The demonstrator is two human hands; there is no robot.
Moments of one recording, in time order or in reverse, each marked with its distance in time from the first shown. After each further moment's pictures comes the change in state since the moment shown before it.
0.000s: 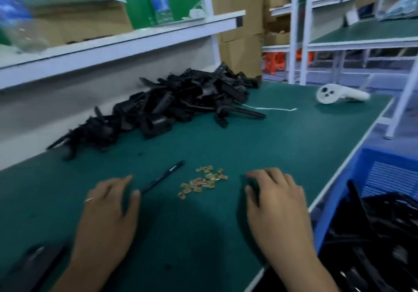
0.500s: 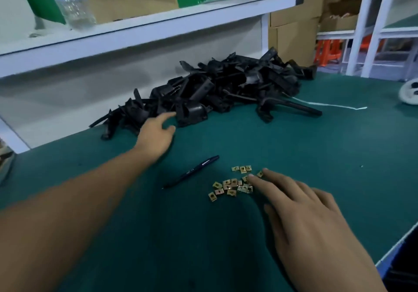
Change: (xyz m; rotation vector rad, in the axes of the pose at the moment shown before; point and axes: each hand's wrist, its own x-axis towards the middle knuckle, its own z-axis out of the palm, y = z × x) left_hand 0.160 -0.005 0.027 -0.332 -0.172 -0.226; right_hand 0.020 -0.003 0.020 -0.069 -0.196 -0.414
